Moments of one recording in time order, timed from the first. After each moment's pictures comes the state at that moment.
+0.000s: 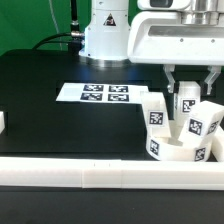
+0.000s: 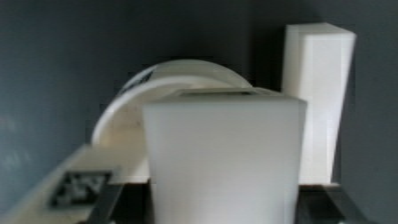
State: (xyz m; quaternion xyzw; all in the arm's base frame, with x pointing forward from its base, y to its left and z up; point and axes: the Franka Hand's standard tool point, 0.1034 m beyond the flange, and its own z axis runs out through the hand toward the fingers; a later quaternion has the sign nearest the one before) arm 0.548 0.107 0.085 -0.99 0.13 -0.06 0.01
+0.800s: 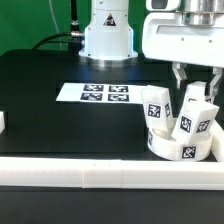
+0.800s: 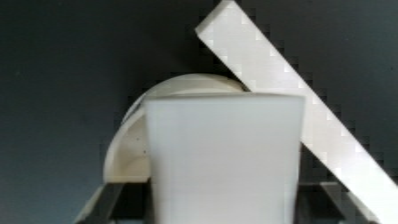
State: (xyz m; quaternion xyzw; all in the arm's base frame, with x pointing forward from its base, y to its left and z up) arm 0.546 0.115 0.085 -0.91 0.41 -0.05 0.04
